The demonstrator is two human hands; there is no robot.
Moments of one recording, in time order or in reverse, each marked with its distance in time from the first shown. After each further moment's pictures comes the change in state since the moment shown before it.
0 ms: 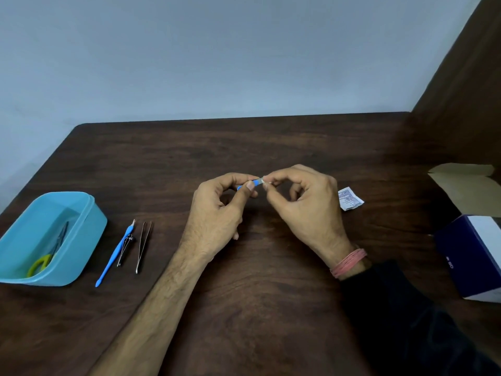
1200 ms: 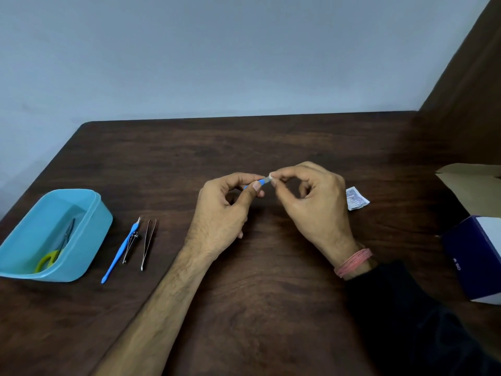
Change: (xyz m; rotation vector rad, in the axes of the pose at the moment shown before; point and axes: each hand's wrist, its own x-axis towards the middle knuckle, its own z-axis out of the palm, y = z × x) left_hand 0.000 0.000 0.001 0.006 0.000 0.008; right_hand -0.001 0.002 0.001 -0.032 0.010 -0.045
